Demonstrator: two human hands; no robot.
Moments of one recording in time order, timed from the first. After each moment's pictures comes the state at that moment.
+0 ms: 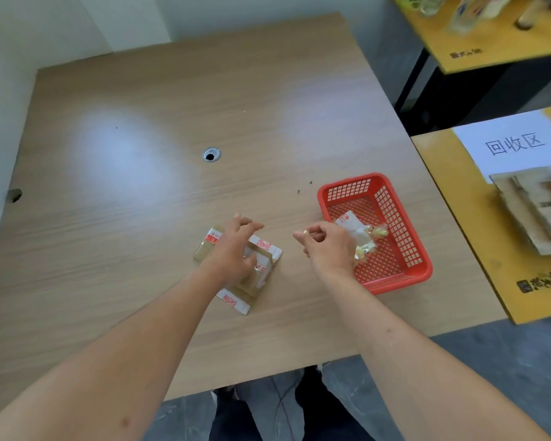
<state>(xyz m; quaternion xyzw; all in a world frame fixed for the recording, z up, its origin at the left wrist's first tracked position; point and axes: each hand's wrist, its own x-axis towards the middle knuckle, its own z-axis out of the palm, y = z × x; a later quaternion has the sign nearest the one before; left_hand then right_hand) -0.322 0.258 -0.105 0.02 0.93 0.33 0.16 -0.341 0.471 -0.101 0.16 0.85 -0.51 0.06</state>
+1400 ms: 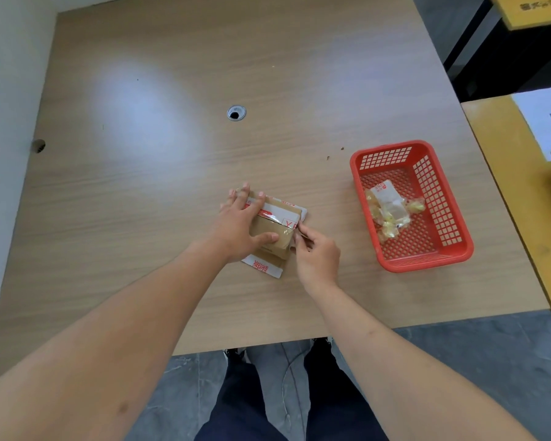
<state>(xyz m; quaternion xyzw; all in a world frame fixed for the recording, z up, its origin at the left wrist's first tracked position) -0.299 0.232 -0.106 -0.04 0.95 0.20 0.22 -0.275 0.411 -0.163 0.14 0.80 -0.57 0.11</state>
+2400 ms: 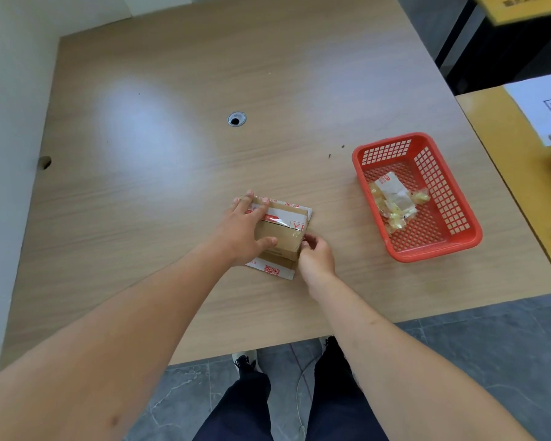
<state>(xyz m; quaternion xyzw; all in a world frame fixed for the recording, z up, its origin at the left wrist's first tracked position) -0.287 0.226 -0.095 -0.01 0.96 0.14 0.25 -0.267 0.385 -0.191 0.31 0.71 -0.61 0.18</state>
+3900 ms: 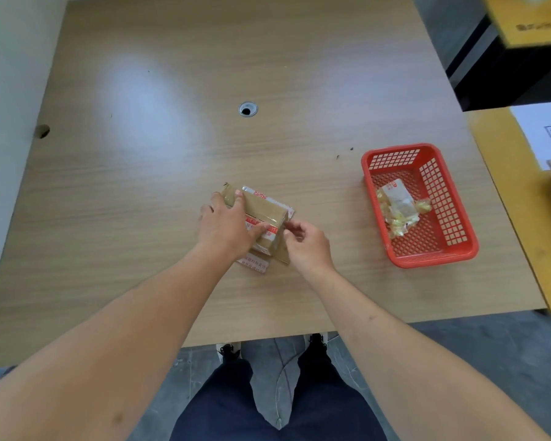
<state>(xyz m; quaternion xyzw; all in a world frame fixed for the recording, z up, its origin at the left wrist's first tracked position) -0.271 0.210 -0.104 -0.16 0.97 0.07 0.19 -0.272 0.377 -0.156 0.13 0.81 -0.55 0.18</state>
